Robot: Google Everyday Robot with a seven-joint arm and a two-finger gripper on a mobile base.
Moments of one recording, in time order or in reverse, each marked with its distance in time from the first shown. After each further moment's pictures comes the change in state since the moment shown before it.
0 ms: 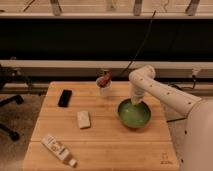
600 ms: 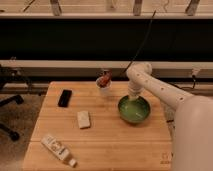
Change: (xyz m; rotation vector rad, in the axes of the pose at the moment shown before) arm -0.006 -0.033 0.003 -0.002 -0.004 -0.002
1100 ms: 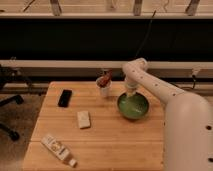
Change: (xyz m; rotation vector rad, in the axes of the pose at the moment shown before) arm -0.006 -0.027 -0.003 0.021 0.008 -0.014
